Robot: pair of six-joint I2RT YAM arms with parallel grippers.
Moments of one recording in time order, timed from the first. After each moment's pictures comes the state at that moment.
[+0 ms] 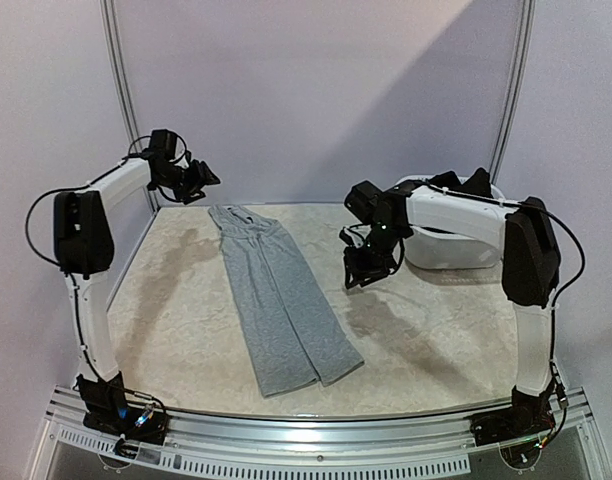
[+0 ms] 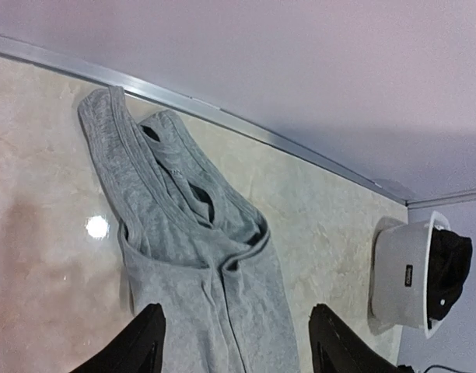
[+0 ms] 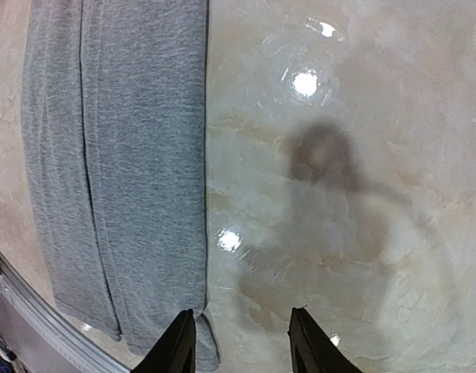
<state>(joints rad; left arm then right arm) -0.08 2.20 2.01 -0.57 0.38 -0.58 0.70 2.09 1.79 -1.01 -0.19 0.36</state>
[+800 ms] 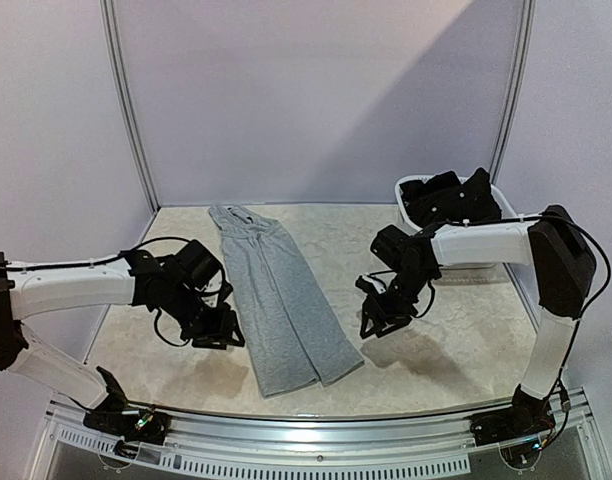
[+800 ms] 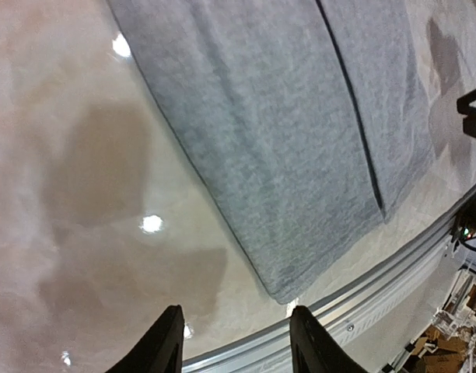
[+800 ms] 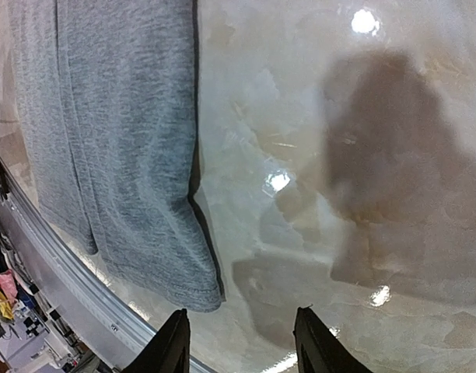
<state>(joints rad) -0.75 1.34 0.81 -0.67 0.27 -0.76 0.70 1.87 1.25 -0.81 -0.45 0.35</state>
